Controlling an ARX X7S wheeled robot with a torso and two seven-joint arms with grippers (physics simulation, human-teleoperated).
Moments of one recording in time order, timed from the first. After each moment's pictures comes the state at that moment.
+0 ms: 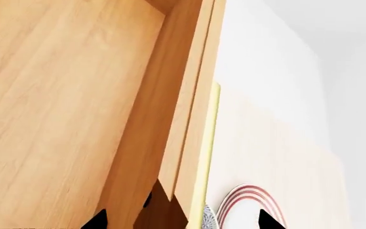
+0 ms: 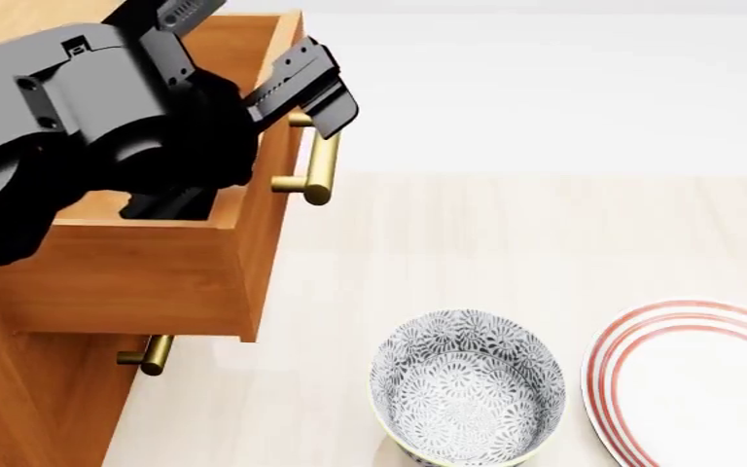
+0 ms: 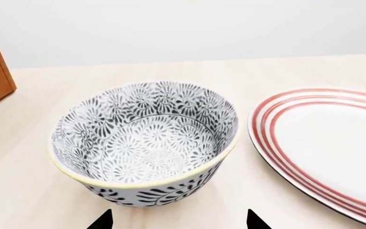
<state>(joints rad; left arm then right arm) -1.50 -0.03 0.57 -0.92 -1.86 -0.68 -1.02 0.07 0.37 -0.42 0.03 0.47 0.04 0.39</state>
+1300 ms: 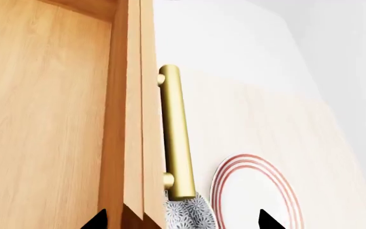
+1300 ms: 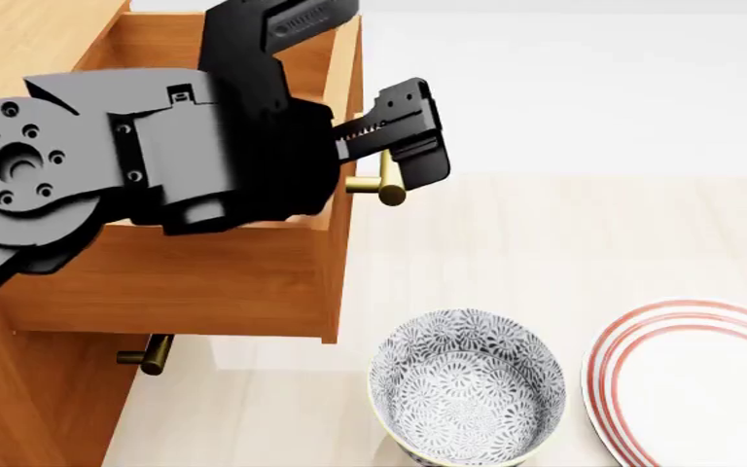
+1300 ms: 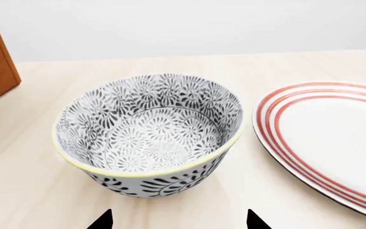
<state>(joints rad) -1.61 -0.08 1.23 -0.72 -2.19 -0.50 -0.80 0.06 0.38 -0.43 0.03 0.49 0.05 0.39</state>
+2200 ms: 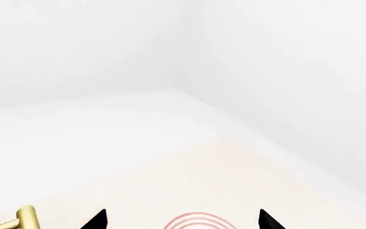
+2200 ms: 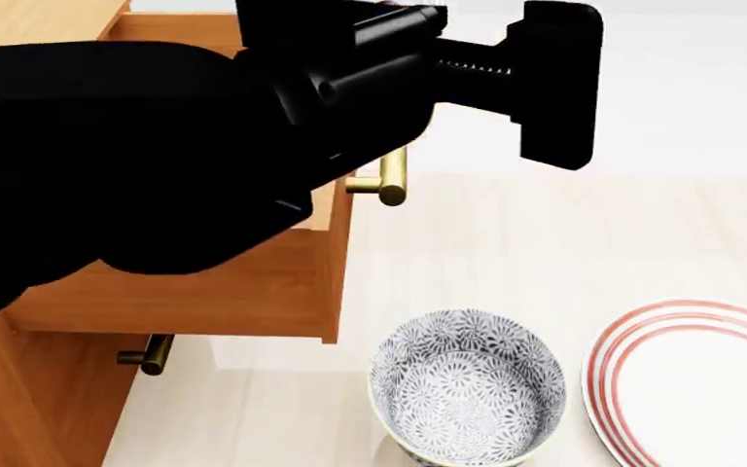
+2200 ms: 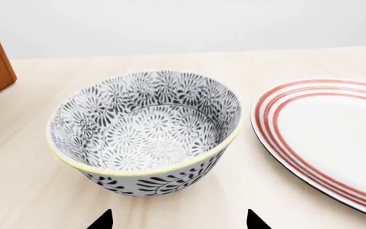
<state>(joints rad) -1.77 -0.18 1.30 -0.17 -1.92 -0.31 -0.63 0.07 0.38 -0.44 0.05 0.50 0.05 0.39</state>
